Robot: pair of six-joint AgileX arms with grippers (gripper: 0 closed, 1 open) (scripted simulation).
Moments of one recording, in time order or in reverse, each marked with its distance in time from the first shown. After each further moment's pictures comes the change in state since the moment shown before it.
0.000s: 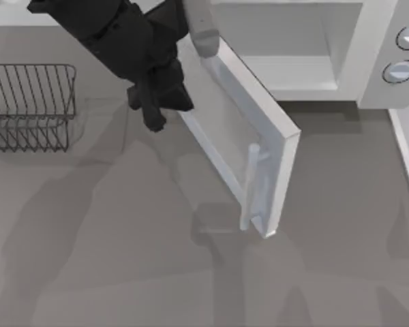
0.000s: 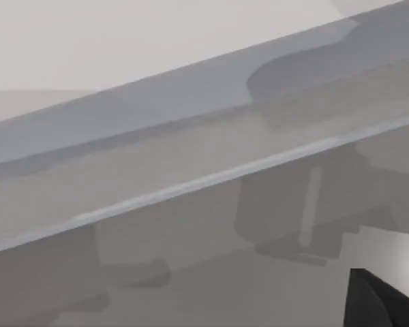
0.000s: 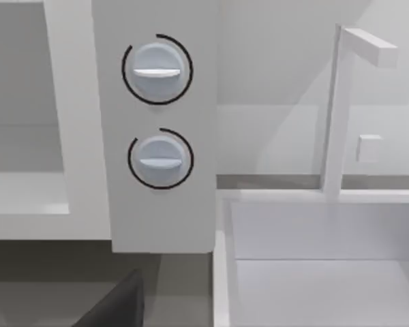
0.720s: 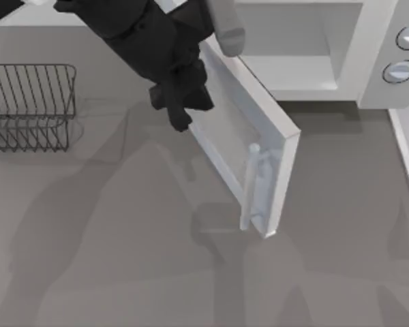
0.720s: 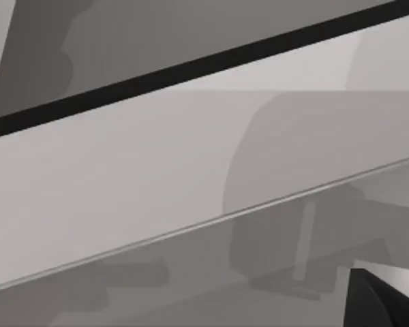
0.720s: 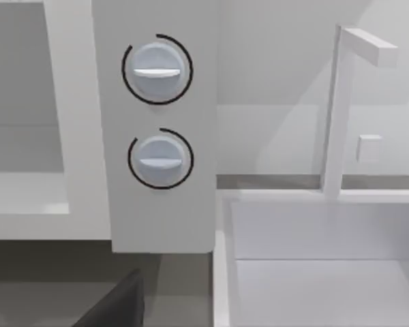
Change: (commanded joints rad) left arm -0.056 0.037 0.046 0.014 -0.018 -0.058; right arm 0.000 0.000 0.000 0.000 0.000 0.000
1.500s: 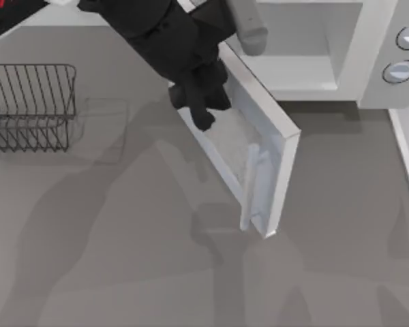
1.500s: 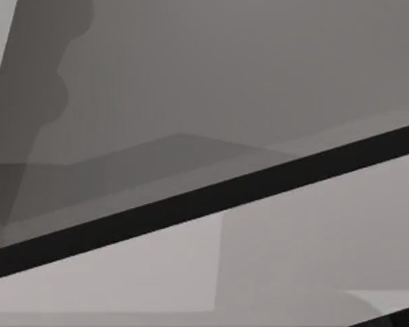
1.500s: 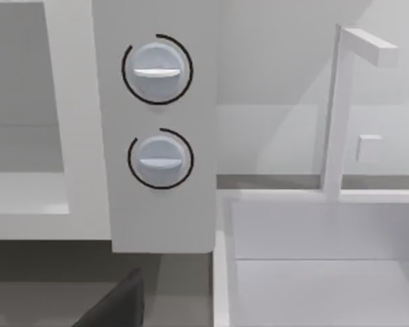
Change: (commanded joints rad) left arm -0.045 0.038 0.048 0.007 -0.017 -0.050; right arm 0.000 0.000 0.000 0.000 0.000 0.000
